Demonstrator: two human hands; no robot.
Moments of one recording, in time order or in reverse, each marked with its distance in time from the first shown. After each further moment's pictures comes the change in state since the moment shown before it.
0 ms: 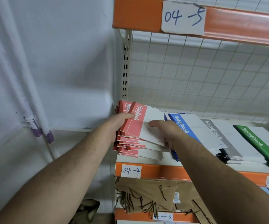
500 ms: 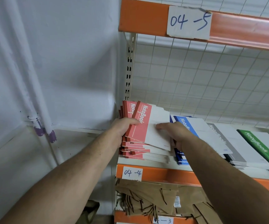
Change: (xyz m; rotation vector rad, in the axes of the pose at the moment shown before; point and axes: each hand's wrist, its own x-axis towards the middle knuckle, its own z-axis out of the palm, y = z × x) left_hand 0.009 -0.016 0.007 -0.114 -0.009 0.050; right_hand 0.019 0.005 -0.020 0.026 -0.025 -0.063
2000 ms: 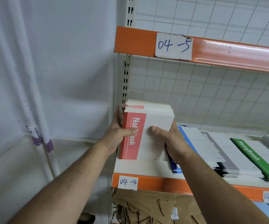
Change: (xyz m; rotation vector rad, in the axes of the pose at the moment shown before) left_hand -0.038 0.009 0.000 0.030 -0.136 0.555; right_hand -0.013 0.007 -0.005 0.269 -0.322 -0.628
